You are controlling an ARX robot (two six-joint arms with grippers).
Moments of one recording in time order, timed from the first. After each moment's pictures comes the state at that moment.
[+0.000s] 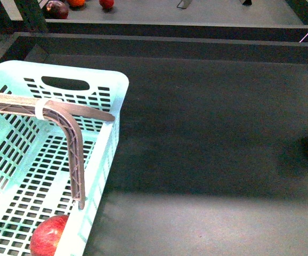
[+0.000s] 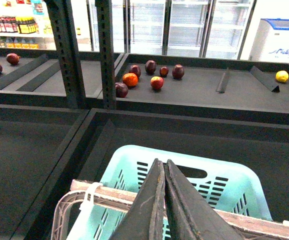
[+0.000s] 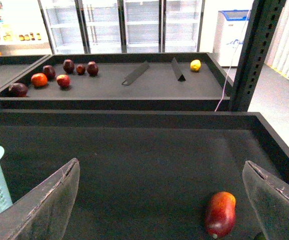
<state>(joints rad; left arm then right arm) 0.00 0.58 0.05 0.52 0.00 -0.01 0.00 0.01 0.02 0.00 0.00 0.00</state>
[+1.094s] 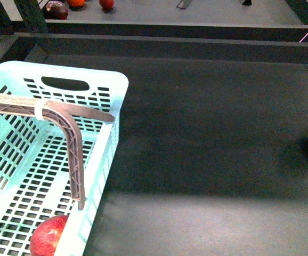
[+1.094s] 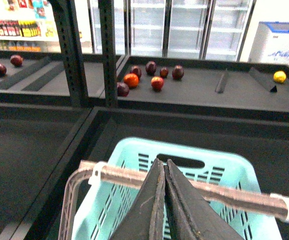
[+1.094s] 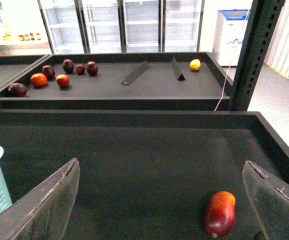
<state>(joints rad) 0.00 0.06 0.02 0.03 0.00 -0.01 0.00 0.01 0.02 0.00 0.00 0.00</state>
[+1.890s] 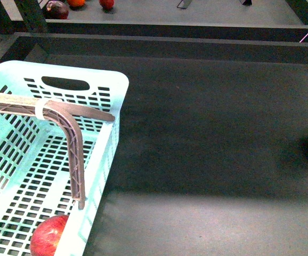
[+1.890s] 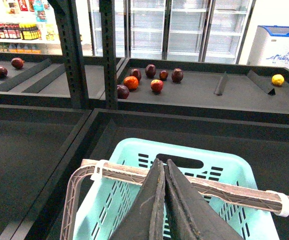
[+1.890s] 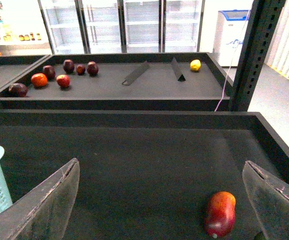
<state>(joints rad) 0.00 0.01 0.02 0.00 0.00 -0.01 0.00 0.01 0.02 0.00 0.00 0.00</state>
